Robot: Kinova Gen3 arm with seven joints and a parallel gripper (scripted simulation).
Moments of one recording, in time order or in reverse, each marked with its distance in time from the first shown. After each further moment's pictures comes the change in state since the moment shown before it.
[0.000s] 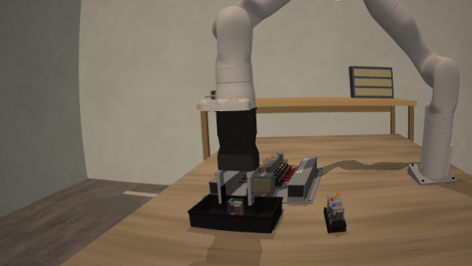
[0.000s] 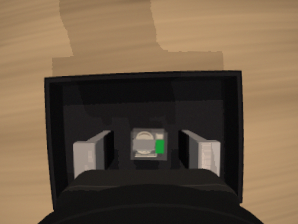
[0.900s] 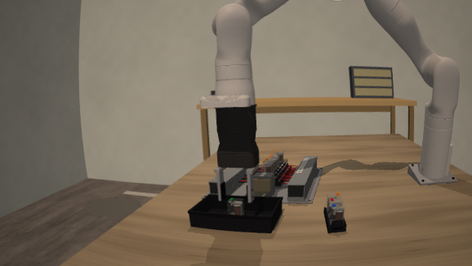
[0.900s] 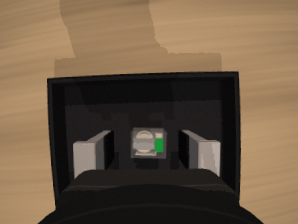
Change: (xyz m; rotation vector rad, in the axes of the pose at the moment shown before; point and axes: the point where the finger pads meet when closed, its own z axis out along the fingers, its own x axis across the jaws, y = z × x) arm 0.000 0.000 -0.006 0.000 -0.001 0.000
